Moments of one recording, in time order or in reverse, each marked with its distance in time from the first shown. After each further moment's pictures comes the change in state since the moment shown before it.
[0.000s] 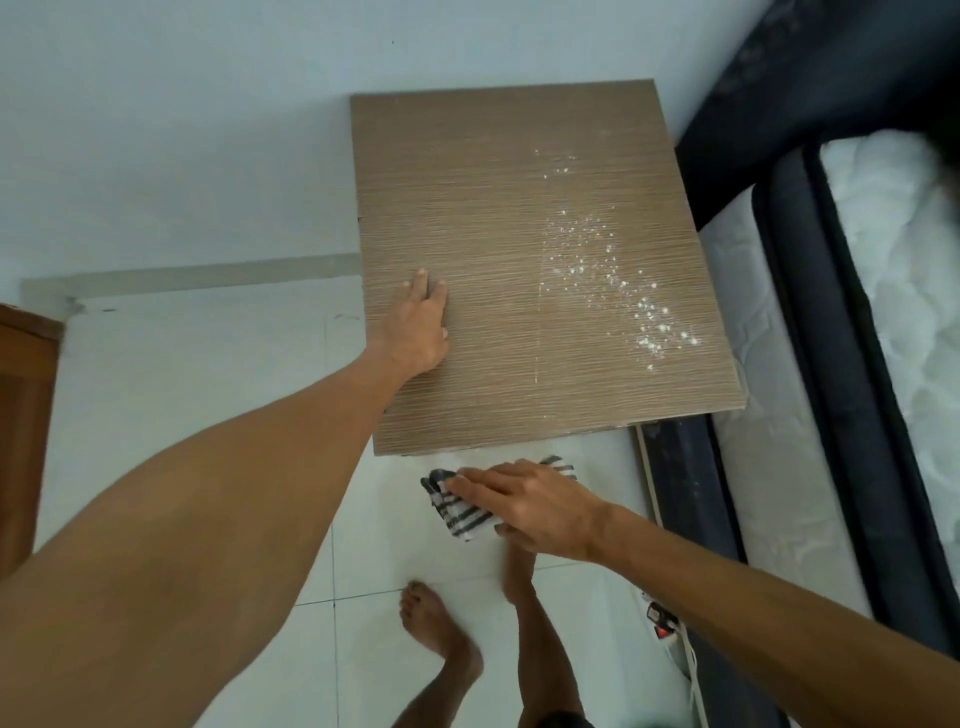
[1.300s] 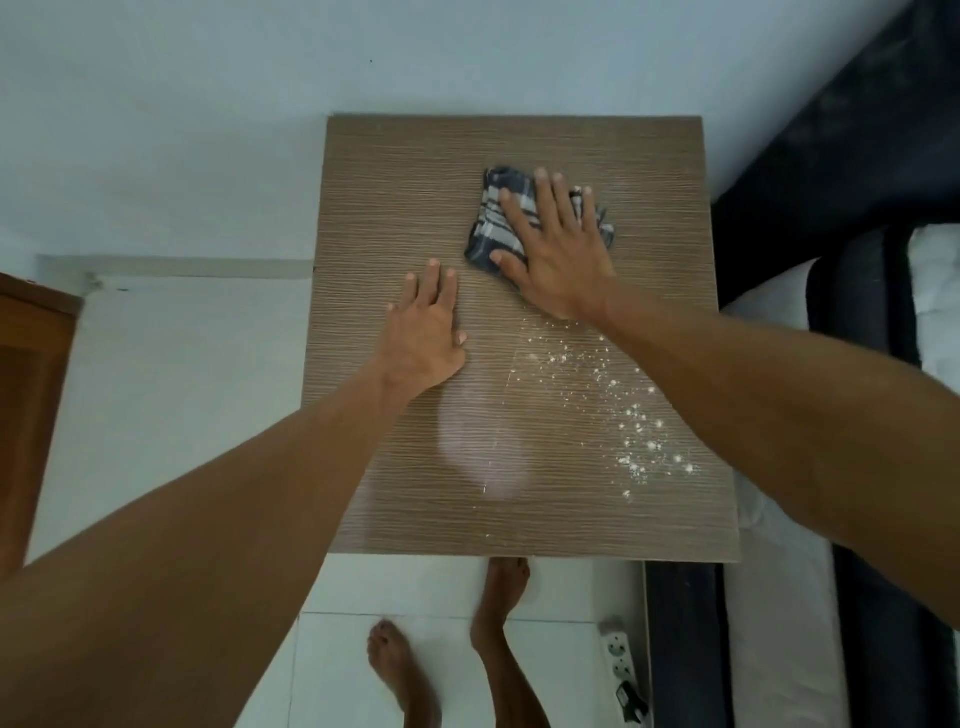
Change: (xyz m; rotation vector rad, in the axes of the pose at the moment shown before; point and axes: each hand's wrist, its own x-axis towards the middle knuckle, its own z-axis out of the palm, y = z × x) left_hand 0.090 0.064 -0.023 0.047 0.010 -0.131; right_hand 0.148 0.317 -0.103 -0.308 0.022 0.518
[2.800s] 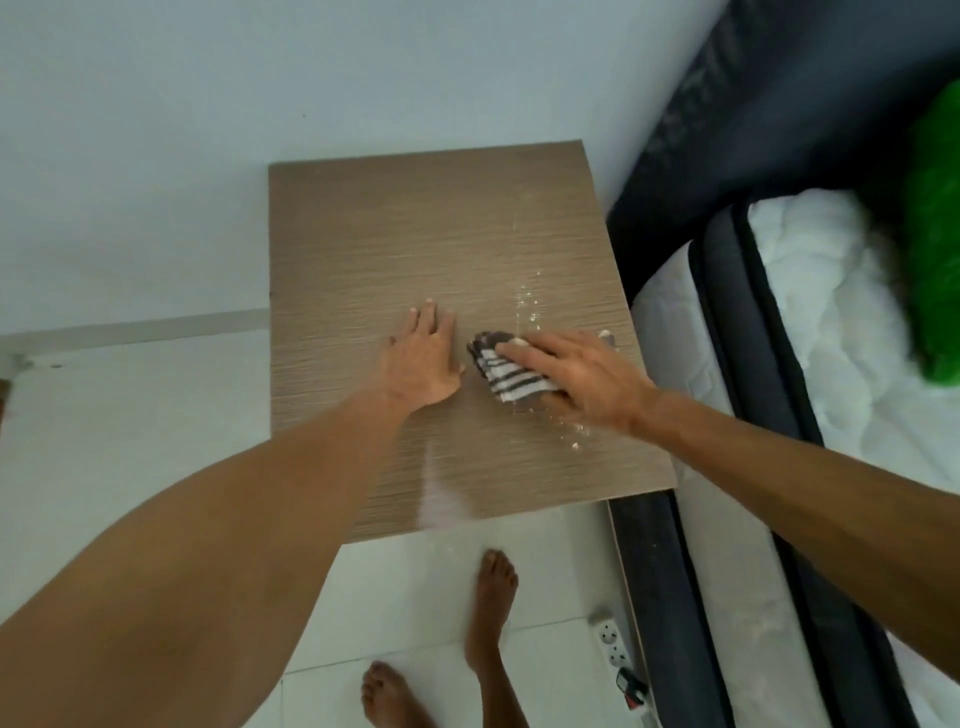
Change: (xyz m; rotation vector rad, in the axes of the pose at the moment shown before) left_hand -0.023 0.039 0.020 0.080 -0.027 0.150; right_hand -0.197 0.000 -0.044 0.191 0.111 -0.309
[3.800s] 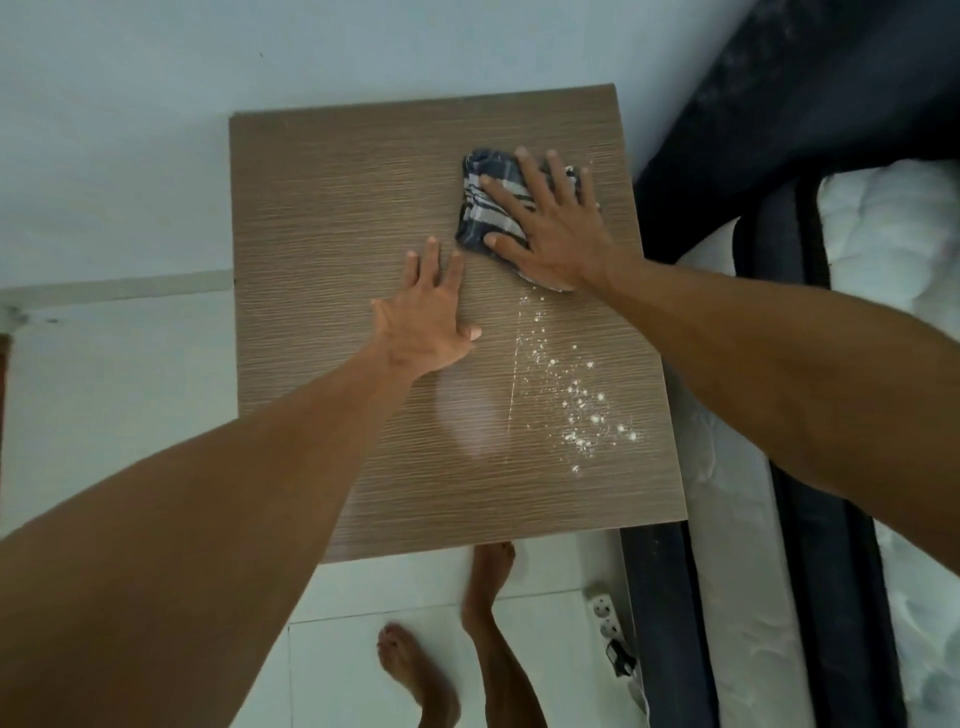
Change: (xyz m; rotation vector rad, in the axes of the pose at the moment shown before) left_hand 0.049 0.019 -0.020 0.039 -0.048 -0.102; right_hand 0.136 0.126 0.037 -0.154 -0.195 0.392
